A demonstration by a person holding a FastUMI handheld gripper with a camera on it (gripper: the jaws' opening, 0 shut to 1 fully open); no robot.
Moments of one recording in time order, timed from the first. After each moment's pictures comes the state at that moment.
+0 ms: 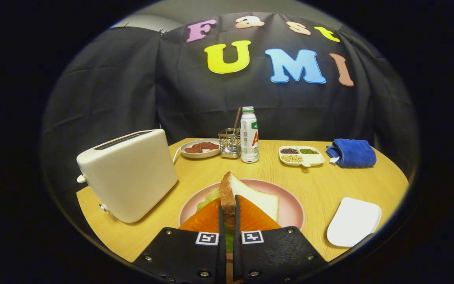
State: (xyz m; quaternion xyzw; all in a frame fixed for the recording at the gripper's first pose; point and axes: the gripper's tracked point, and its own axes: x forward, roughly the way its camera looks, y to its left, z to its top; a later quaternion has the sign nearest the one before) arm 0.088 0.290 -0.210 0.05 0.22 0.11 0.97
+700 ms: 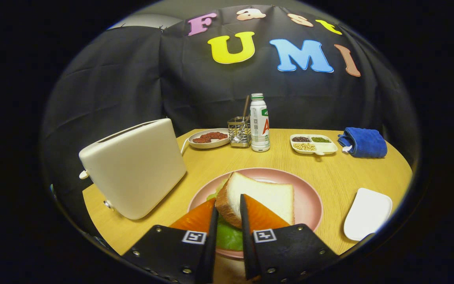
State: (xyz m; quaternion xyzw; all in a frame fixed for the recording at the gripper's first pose) arm 0.082 0.320 -0.225 0.08 0.25 0.16 0.95
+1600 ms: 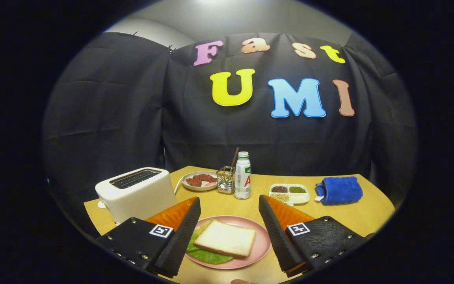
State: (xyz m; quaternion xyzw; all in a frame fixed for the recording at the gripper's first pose) arm 0.096 0.232 -0.087 0.03 0.10 0.10 0.99
